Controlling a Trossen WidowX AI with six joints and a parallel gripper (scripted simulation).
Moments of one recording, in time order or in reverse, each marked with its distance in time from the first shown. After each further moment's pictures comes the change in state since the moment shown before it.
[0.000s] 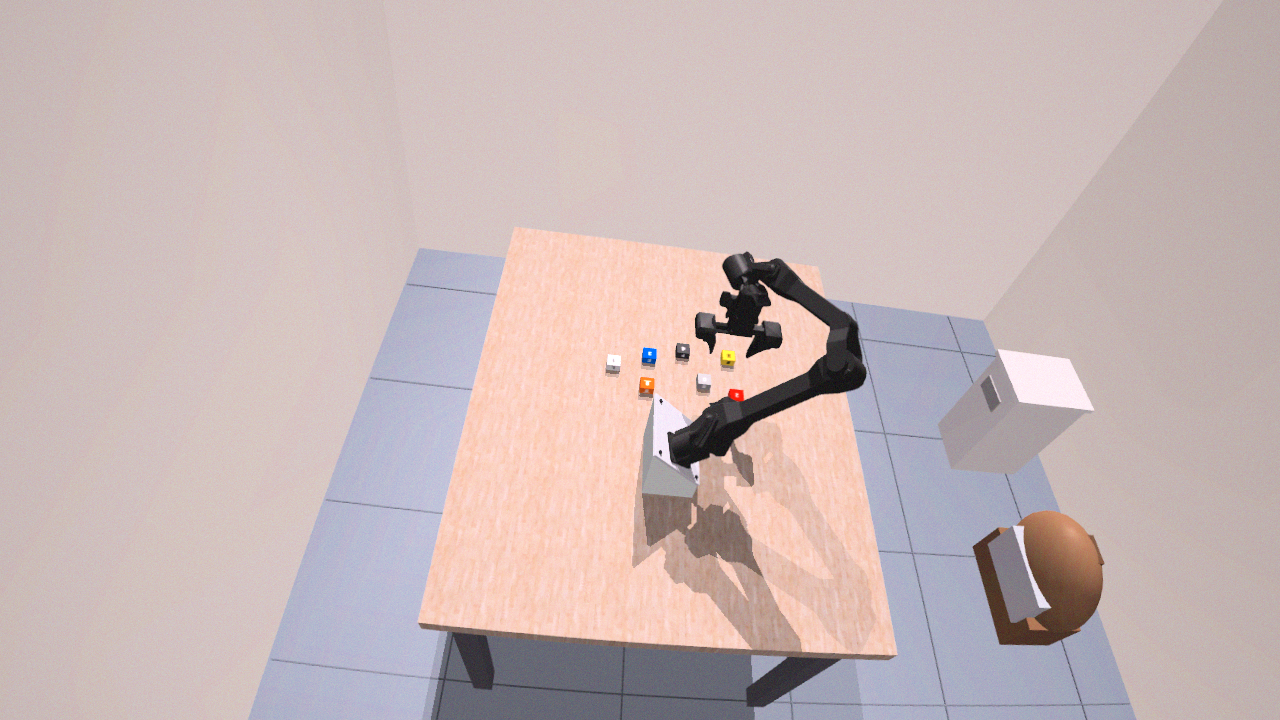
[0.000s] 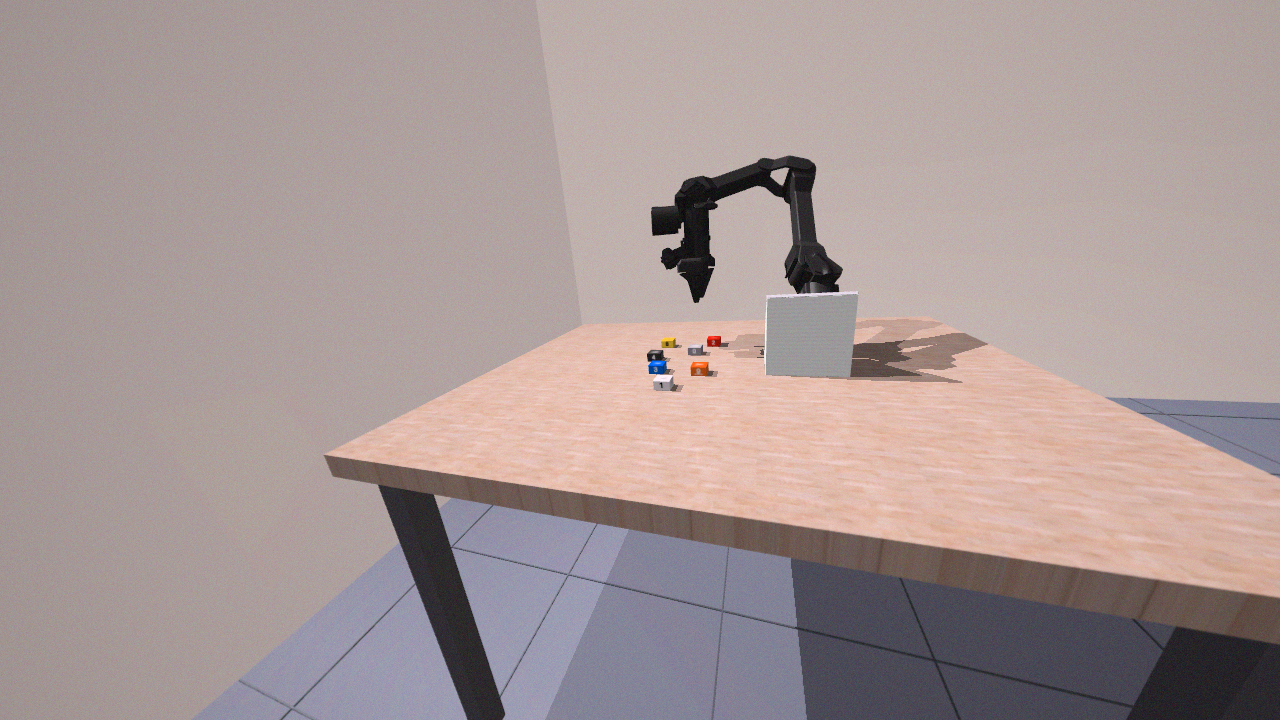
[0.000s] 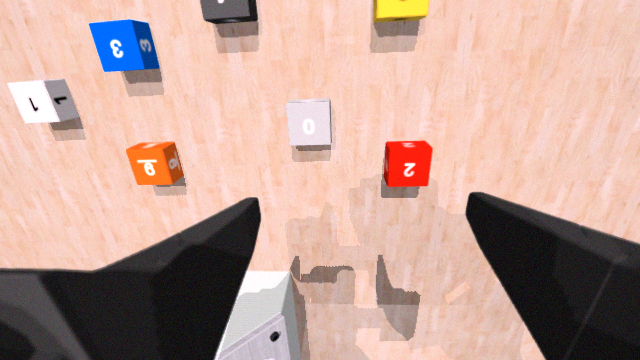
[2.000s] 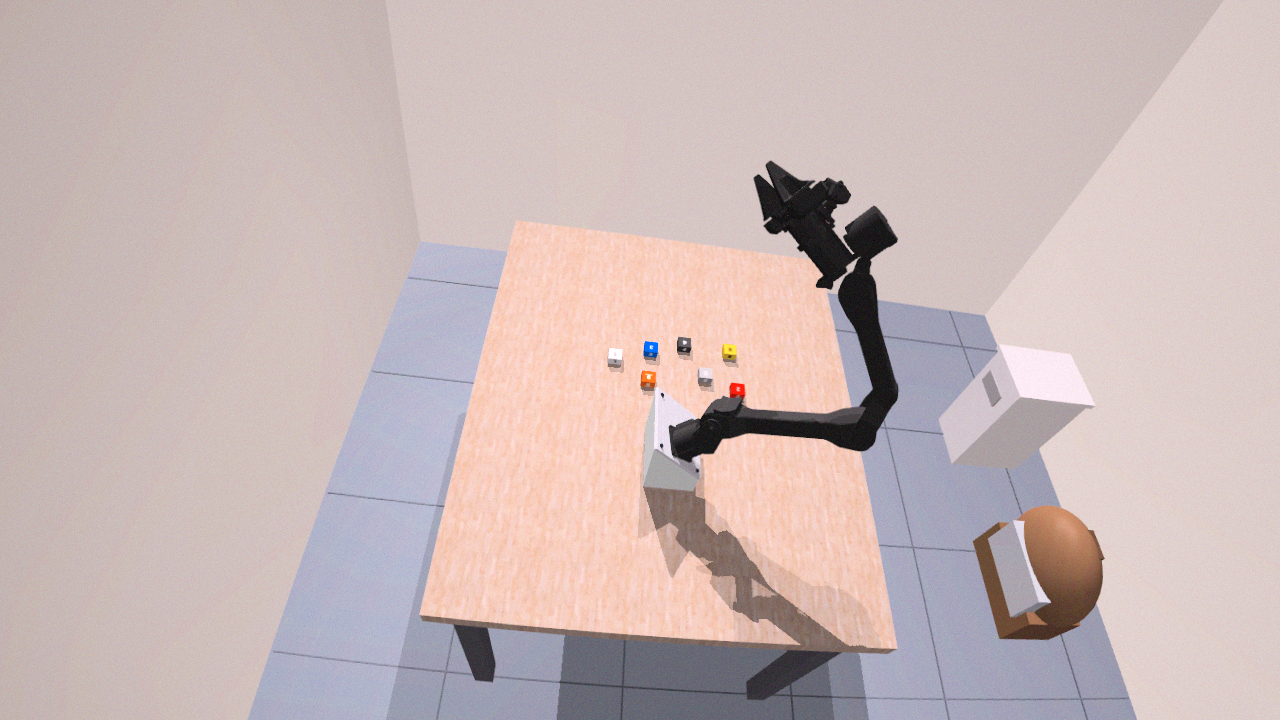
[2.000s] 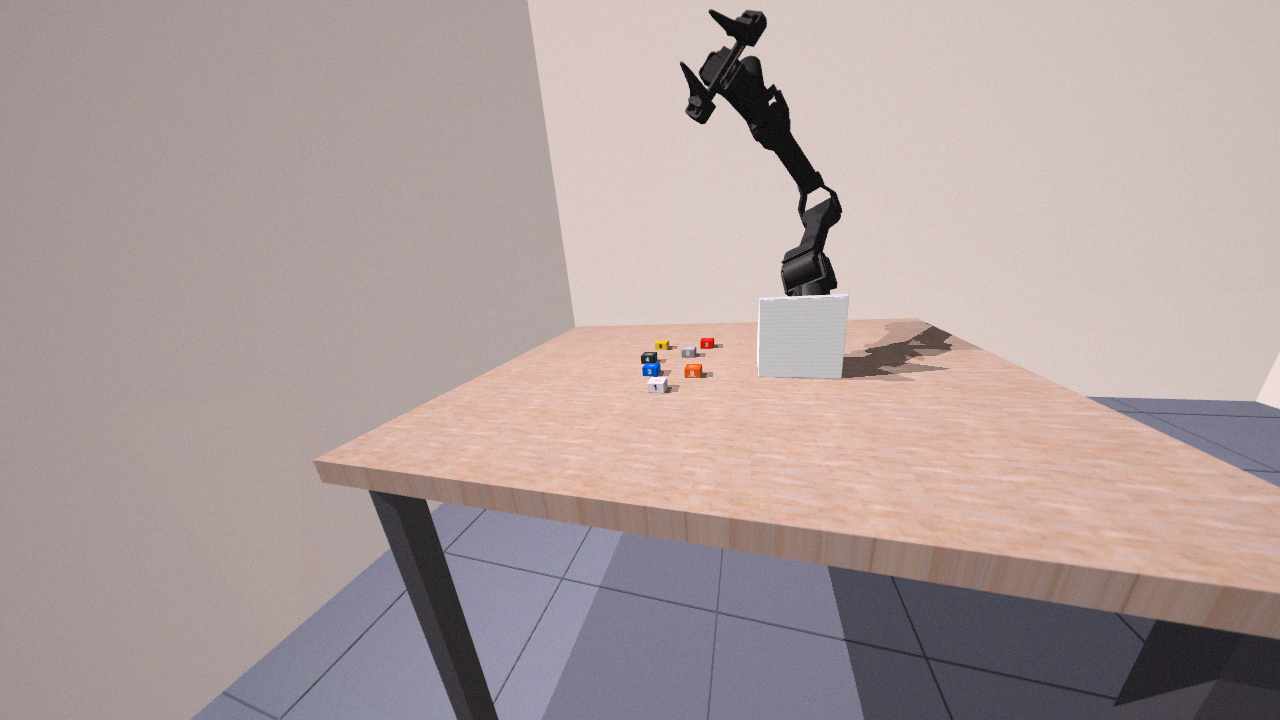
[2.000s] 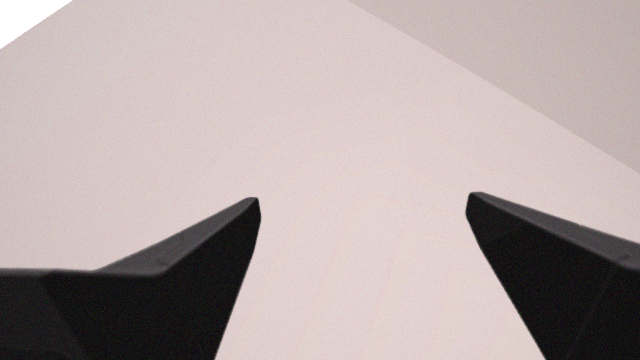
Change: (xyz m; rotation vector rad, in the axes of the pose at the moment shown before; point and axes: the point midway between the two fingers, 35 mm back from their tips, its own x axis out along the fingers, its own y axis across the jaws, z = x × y) arm -0.438 0.059 -0.050 0.031 -1.140 1.637
